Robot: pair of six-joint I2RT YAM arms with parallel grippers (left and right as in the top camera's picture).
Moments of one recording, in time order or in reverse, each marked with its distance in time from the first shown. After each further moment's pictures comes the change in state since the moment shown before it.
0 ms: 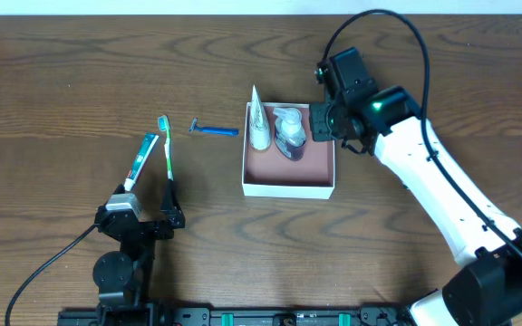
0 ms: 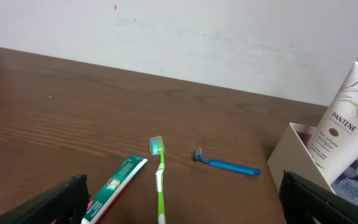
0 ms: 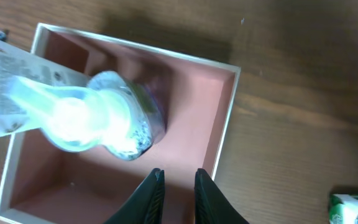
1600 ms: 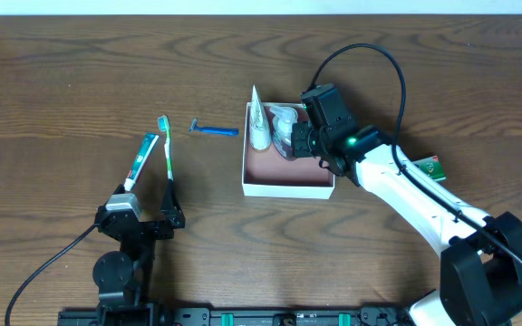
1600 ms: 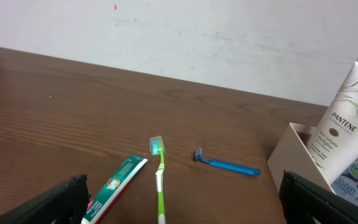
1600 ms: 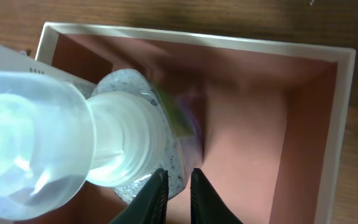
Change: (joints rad) left arm 0.000 0.000 0.000 0.000 0.000 0.000; right arm 0.065 0.000 -0.320 0.463 -0.046 0.167
